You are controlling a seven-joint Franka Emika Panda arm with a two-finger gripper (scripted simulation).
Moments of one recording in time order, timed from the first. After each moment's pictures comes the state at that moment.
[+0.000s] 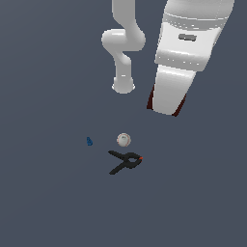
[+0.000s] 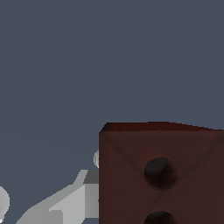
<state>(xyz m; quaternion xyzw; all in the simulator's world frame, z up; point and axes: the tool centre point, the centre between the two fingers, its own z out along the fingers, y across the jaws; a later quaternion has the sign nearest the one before) 0.062 0.104 0.403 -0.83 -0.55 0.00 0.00</state>
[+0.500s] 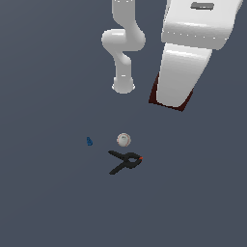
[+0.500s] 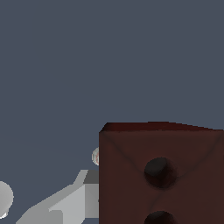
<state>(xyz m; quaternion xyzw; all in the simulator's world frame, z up) 0.075 0.102 0.433 -0.83 -0.55 0.00 0.00</state>
